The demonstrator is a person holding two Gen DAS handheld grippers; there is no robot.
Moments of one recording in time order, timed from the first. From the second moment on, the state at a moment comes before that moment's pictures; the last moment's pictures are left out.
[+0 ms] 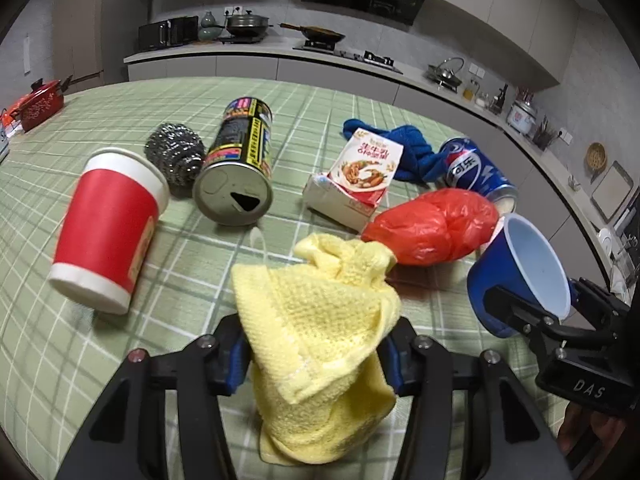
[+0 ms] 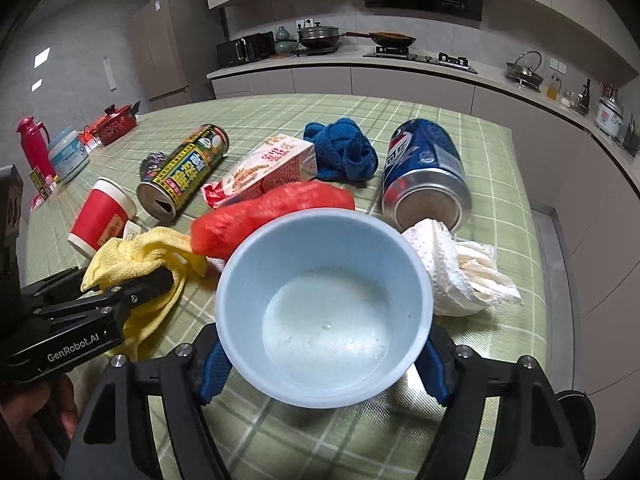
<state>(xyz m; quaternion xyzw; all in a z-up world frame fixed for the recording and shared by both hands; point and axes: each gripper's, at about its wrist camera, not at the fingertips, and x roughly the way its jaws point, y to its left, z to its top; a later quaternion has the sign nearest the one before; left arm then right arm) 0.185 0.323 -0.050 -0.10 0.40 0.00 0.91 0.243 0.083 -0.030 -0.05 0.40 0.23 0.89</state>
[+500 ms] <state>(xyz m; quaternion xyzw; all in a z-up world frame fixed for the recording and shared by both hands) 0.160 0.303 -0.030 -0.11 0.39 0.02 0.92 0.209 0.051 0.002 -0.05 0.38 0.23 0.89</state>
